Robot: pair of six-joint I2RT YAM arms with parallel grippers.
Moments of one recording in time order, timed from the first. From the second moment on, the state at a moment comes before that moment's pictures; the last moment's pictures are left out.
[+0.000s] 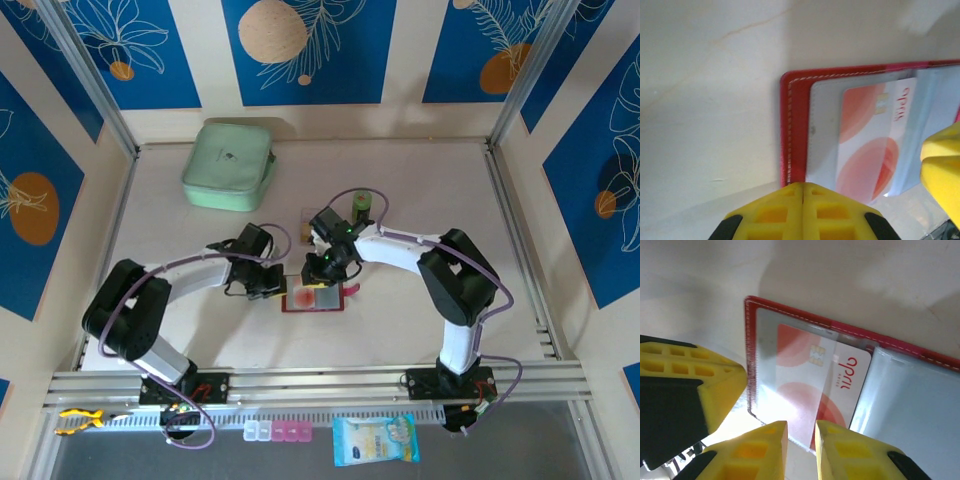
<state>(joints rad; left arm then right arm) -0.55 1.56 0.81 -0.43 0.41 -0.68 0.74 1.83 1.18 -0.58 -0.45 0.66</state>
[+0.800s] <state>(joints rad) -0.61 1.66 0.87 -0.43 0.39 -0.67 0.71 1.80 1.08 -0.53 -0.45 0.69</state>
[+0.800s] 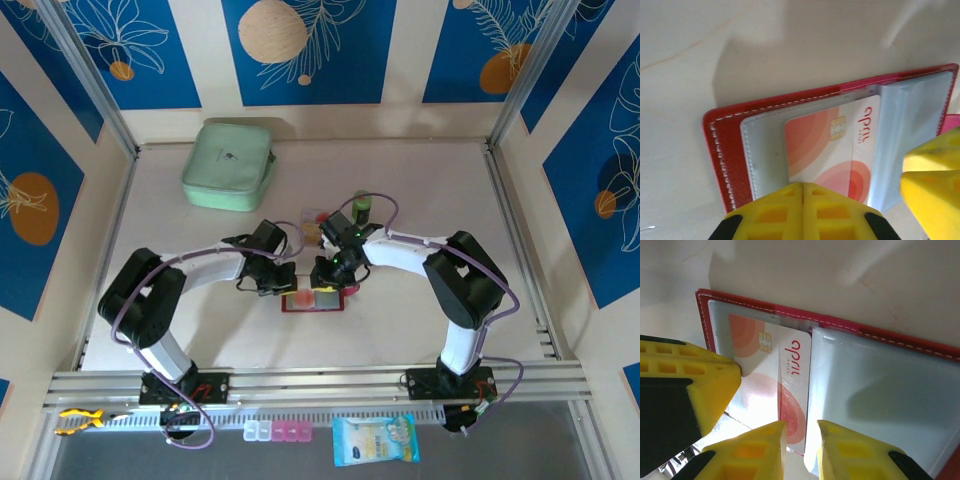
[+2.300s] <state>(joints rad) -0.61 1.64 0.82 -0.37 0.39 -0.68 0.70 1.83 1.00 -0.33 -0.58 0.77</state>
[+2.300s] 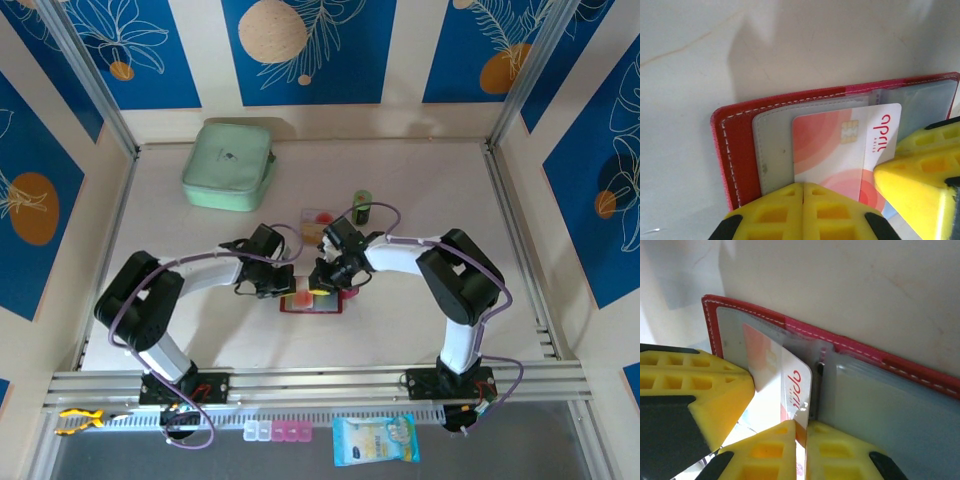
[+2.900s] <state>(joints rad) -0.61 1.58 0.76 -0.35 0.36 -0.71 0.67 1.73 0.94 -0.37 -0.58 0.74</state>
